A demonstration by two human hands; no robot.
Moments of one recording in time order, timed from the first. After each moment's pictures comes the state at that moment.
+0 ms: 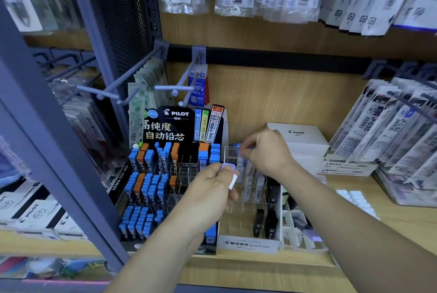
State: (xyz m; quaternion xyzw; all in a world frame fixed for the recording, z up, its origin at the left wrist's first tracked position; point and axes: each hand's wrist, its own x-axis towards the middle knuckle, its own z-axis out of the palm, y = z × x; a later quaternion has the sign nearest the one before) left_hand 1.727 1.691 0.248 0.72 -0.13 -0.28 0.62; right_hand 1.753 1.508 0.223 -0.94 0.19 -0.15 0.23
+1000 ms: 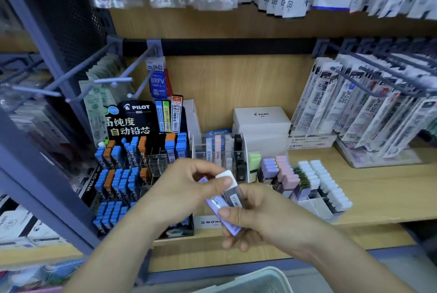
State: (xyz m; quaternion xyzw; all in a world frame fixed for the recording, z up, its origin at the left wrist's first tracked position) left_hand 1.711 1.691 0.261 0.73 -0.34 -0.27 0.52; right_hand 1.594 1.567 0.242 -0.68 0.16 0.10 0.71
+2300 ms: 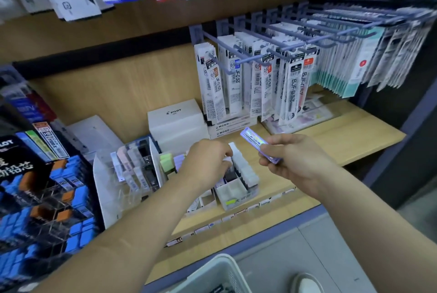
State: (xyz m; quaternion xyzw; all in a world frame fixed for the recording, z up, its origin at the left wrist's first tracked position) left_hand 1.648 1.477 0.199 0.81 -0.58 0.00 0.11; right_hand 1.478 1.394 0.231 -0.53 0.40 -0.22 0.71
